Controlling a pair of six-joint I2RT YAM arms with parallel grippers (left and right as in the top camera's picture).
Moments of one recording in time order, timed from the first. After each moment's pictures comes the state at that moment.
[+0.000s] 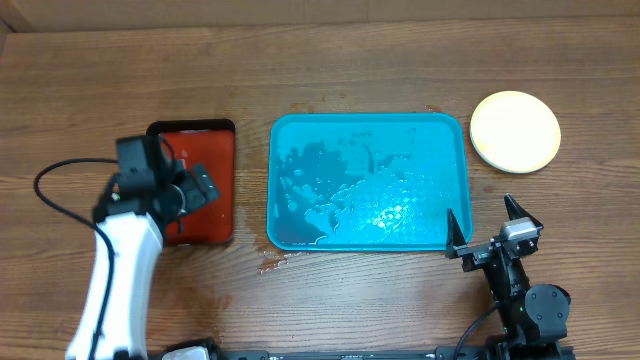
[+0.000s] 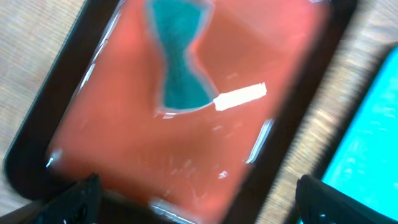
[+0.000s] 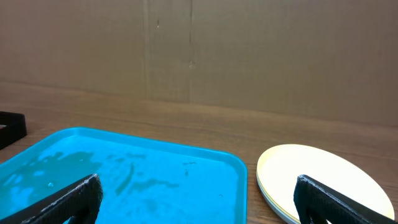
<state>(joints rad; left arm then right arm) 0.16 1.33 0.89 -0.69 0.02 -0.36 0.10 0.01 0.02 -0.02 -0.12 -0.03</state>
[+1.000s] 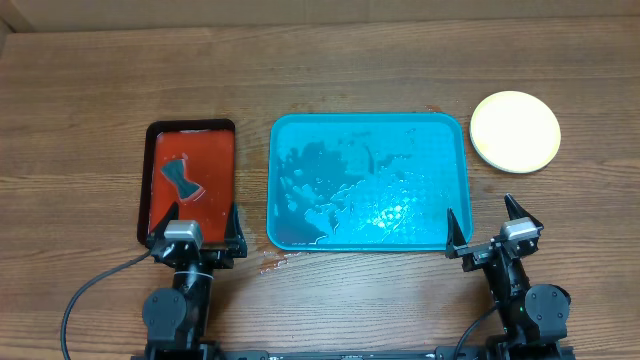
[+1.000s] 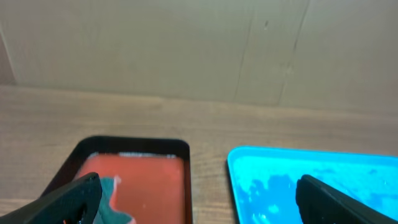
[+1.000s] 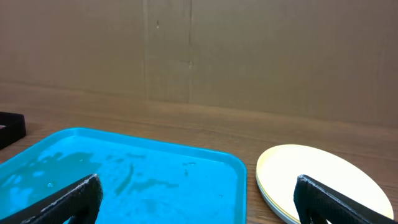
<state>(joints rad) -0.02 0.11 0.05 0.03 0.03 -0.12 0.10 0.01 0.02 -0.03 -0.12 -0.03</state>
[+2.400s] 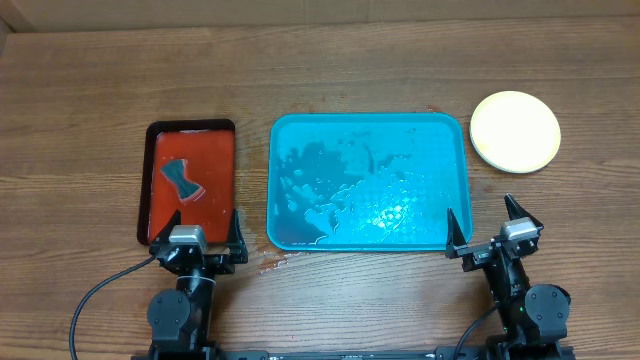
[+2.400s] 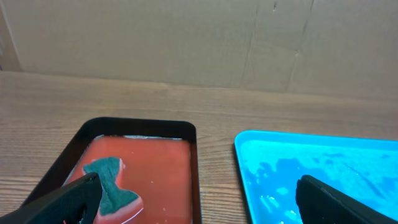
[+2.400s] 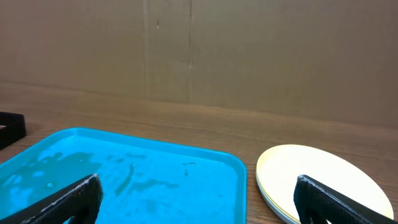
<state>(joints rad) -0.02 0.01 0.01 -0.08 0.01 -0.10 0.10 0.01 0.02 -0.03 -0.12 -0.03</state>
